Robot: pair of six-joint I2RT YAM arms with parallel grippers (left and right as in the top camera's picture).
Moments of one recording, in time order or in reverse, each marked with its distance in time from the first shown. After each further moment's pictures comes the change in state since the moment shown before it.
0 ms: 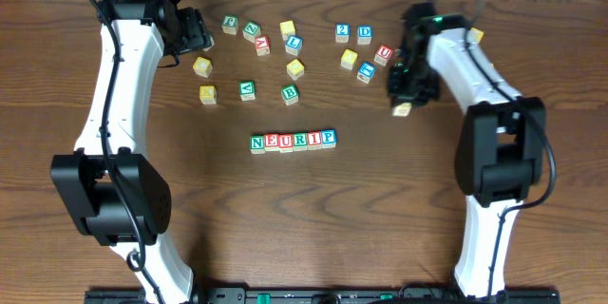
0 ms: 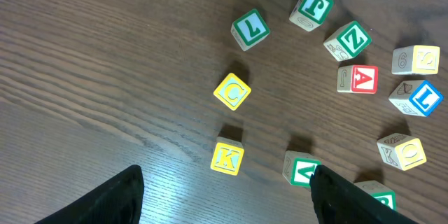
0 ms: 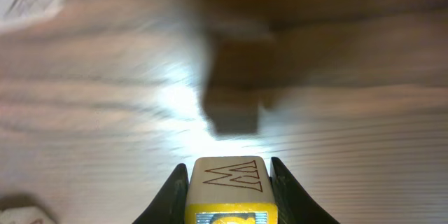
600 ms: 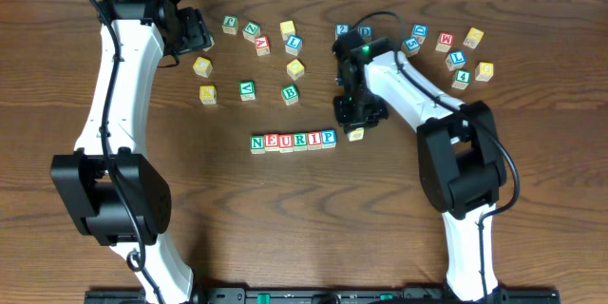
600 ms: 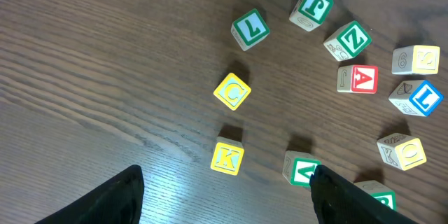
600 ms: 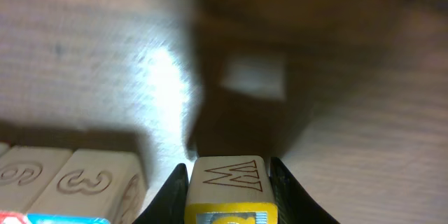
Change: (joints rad) left arm 0.000 0.000 0.000 0.000 0.000 0.000; right arm 0.261 0.000 -0.079 0.038 -0.013 0.004
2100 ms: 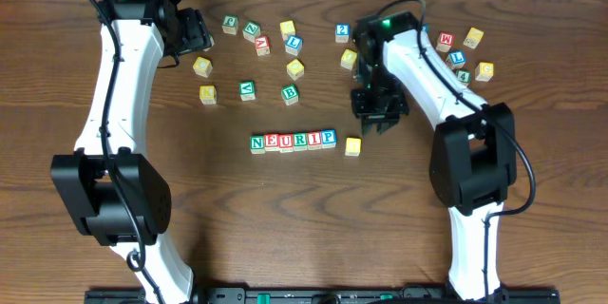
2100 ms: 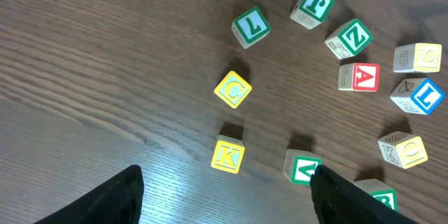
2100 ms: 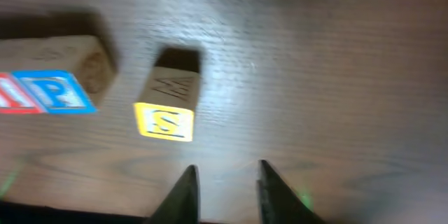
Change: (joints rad) left arm 0.000 0.000 0.000 -0.006 0.000 0.000; right arm -0.085 -0.003 0.159 -0.378 -0.063 -0.010
